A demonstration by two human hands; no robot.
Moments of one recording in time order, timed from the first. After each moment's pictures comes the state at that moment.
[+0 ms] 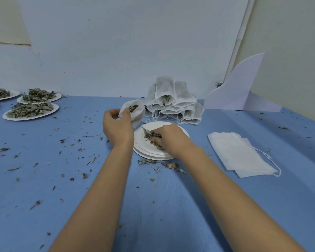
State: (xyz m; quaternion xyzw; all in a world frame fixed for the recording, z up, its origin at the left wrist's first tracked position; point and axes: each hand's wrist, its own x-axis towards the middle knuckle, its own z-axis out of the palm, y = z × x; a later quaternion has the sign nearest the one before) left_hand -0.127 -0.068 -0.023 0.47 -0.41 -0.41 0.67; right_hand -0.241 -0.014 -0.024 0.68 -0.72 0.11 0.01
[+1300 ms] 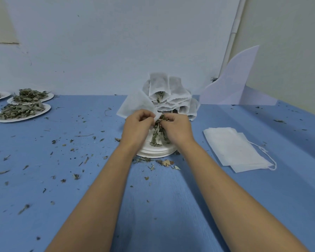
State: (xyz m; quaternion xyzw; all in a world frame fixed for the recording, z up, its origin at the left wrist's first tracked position) left_hand -0.147 -0.052 -0.026 0.36 -0.64 -0.49 0.47; right_hand -0.254 -0.013 -0.027 0.46 -0.67 0.55 -0.18
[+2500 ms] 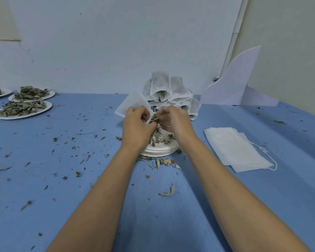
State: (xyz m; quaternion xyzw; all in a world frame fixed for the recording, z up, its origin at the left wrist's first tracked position) left_hand -0.148 -0.056 -0.035 0.39 -0.73 -0.24 0.50; right_hand -0.248 -0.011 -0.012 0.39 -0.60 0.63 -0.30
